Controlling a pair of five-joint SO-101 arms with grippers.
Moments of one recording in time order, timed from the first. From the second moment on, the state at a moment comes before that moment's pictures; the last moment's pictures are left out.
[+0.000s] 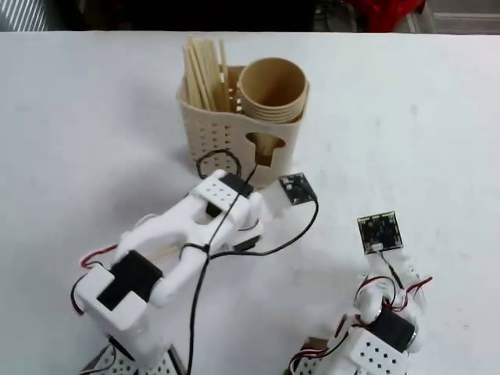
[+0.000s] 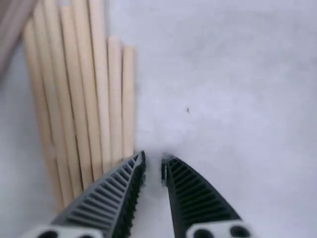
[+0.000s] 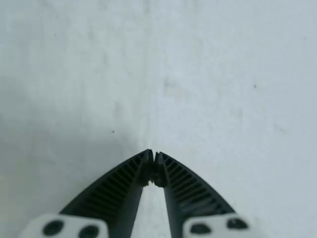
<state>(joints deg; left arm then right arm) 29.0 13.1 26.1 60.9 -28.4 30.4 -102.0 96.4 67.4 45.6</state>
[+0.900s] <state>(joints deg) 26.8 21.6 14.6 70.6 -20.7 30.4 -102.0 96.4 67.4 45.6</state>
